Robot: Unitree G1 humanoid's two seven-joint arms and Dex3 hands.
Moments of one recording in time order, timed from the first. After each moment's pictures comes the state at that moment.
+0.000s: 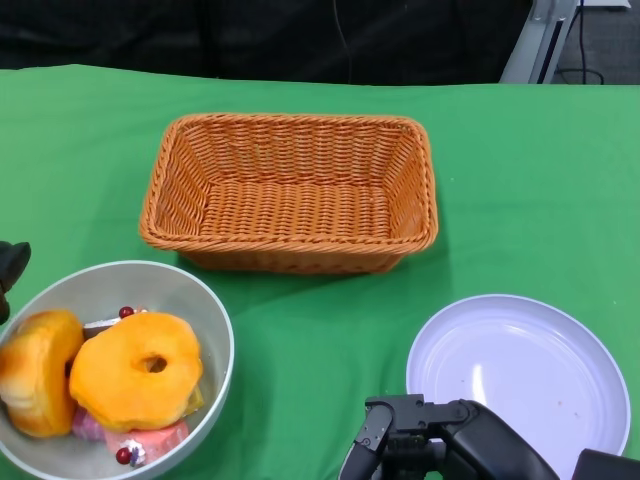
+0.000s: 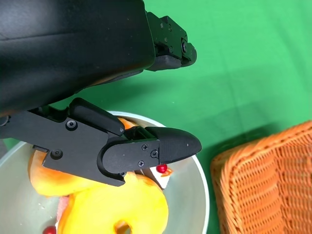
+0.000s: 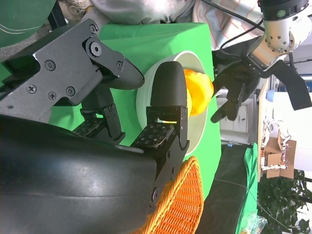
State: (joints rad) left arm -0.41 0.56 0.16 0.35 -0.18 0.78 -0.41; right arm 0.30 -0.16 0.40 -0.46 0.05 0.05 0.32
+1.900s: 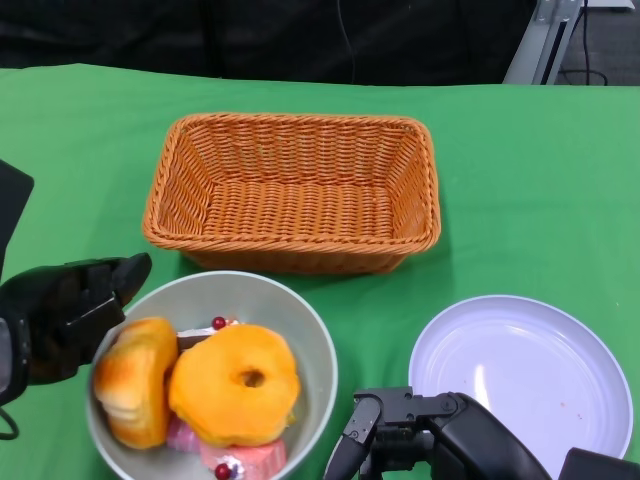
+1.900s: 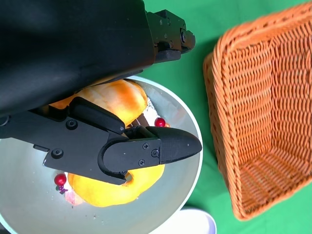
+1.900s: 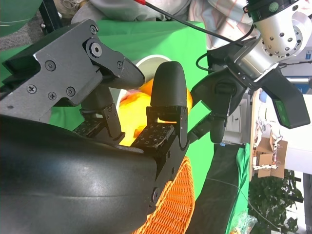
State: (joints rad) left arm -0.35 0.36 0.16 -0.04 -0.35 1.14 -0.36; right arm 0.27 -0.13 0.41 -0.44 0.02 0.02 0.30
